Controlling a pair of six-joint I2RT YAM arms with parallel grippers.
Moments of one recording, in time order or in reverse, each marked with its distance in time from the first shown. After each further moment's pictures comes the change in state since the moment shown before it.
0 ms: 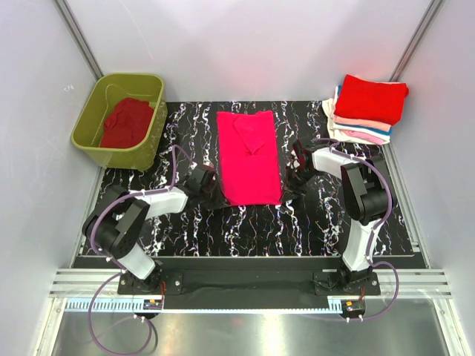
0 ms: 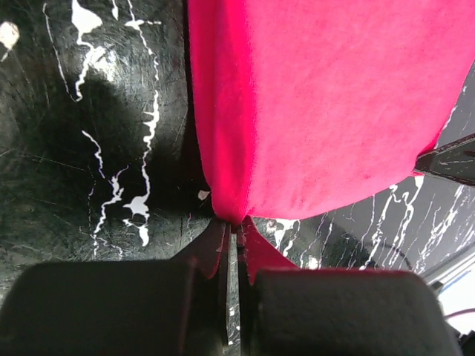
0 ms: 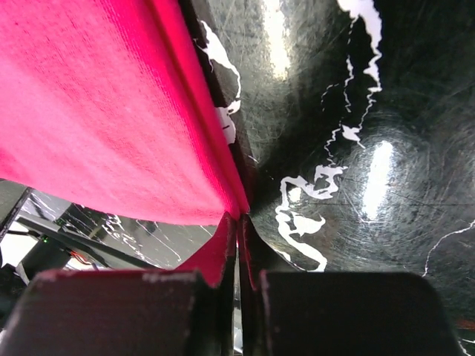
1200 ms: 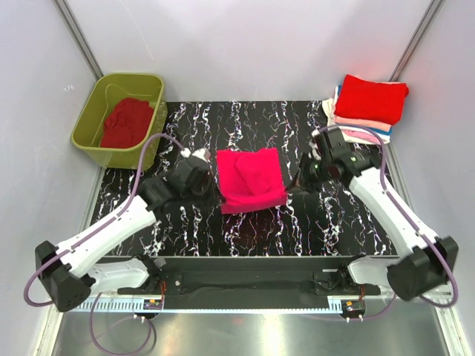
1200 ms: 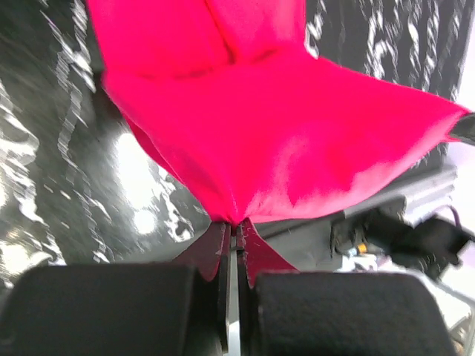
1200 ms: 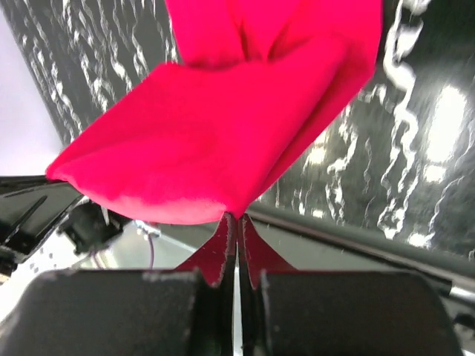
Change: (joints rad) left arm -0.238 -0.495 0.319 -0.729 -0.185 -0.007; right arm 0.085 -0.680 -0.015 -0.247 0.044 0.188
